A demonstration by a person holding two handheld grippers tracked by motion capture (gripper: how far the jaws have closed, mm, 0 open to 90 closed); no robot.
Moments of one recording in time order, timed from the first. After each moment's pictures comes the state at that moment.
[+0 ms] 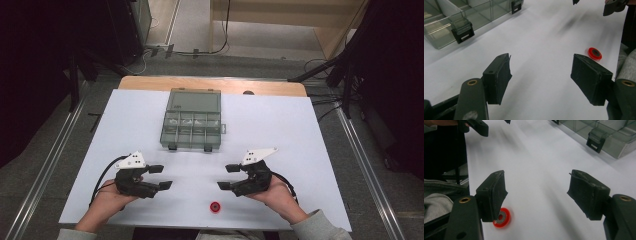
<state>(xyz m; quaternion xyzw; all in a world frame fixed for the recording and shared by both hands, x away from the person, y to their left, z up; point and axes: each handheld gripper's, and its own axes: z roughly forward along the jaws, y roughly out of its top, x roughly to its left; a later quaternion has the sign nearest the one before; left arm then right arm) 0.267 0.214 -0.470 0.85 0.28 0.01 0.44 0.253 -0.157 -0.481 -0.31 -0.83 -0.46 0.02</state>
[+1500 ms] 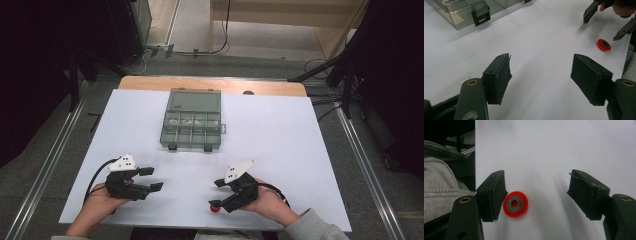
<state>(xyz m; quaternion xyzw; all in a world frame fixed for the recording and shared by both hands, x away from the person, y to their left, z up) 0.262 0.237 -0.474 0.85 0.30 0.02 0.42 0.238 -0.121 -0.503 -0.21 -0.89 -0.40 0.03</state>
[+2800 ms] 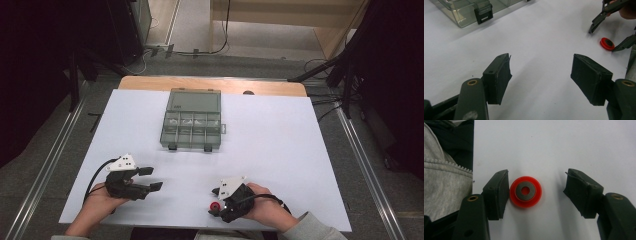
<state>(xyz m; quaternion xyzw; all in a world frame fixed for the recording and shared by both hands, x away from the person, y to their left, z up) 0.263 0.238 -0.475 0.85 0.31 0.02 0.42 0.215 -0.107 -0.511 -0.14 -0.93 -0.35 -0.04</state>
